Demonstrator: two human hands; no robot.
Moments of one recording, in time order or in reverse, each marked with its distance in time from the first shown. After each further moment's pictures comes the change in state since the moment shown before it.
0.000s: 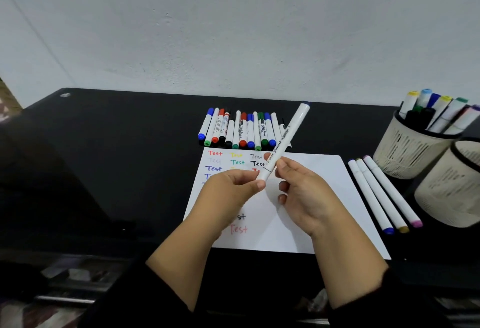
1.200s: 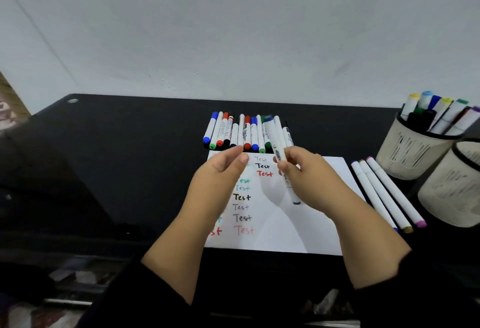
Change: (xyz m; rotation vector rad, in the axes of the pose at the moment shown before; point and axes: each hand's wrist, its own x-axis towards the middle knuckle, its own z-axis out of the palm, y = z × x) left_hand -0.003 0.003 -0.020 -0.111 0.126 0.159; right_hand -0.004 -0.028 0.001 -0.974 0.071 -0.342
